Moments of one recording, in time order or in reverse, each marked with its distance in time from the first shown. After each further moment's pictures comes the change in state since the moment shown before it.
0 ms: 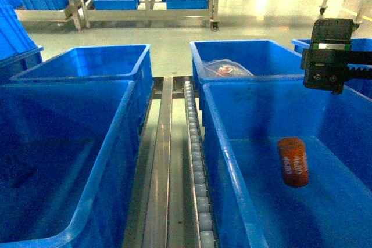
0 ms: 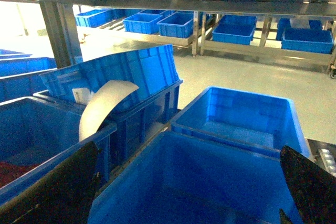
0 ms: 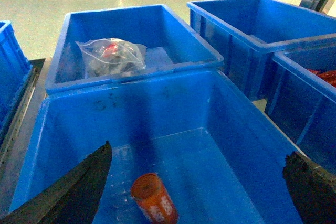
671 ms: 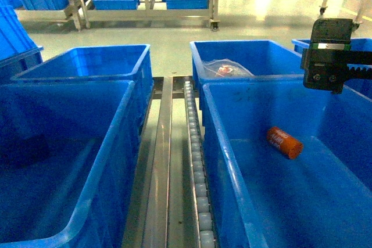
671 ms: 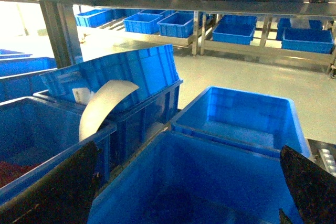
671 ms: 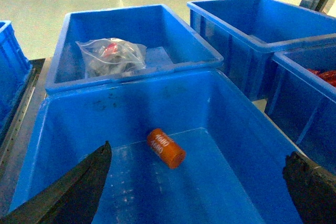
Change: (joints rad) left arm 0.000 0.000 0.000 0.000 0.000 0.000; right arm 0.000 0.000 0.000 0.000 0.000 0.000
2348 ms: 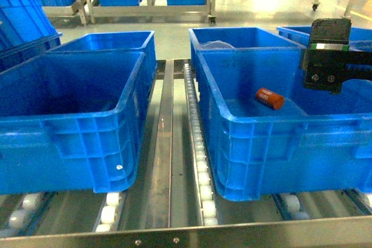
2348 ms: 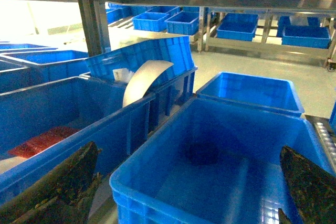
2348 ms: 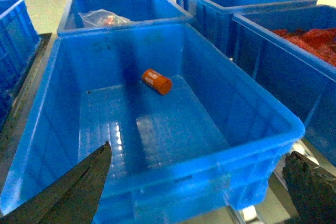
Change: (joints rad) left arm 0.001 0.003 0.000 0.002 0.000 0.000; right arm 0.000 0.000 0.000 0.000 0.000 0.000
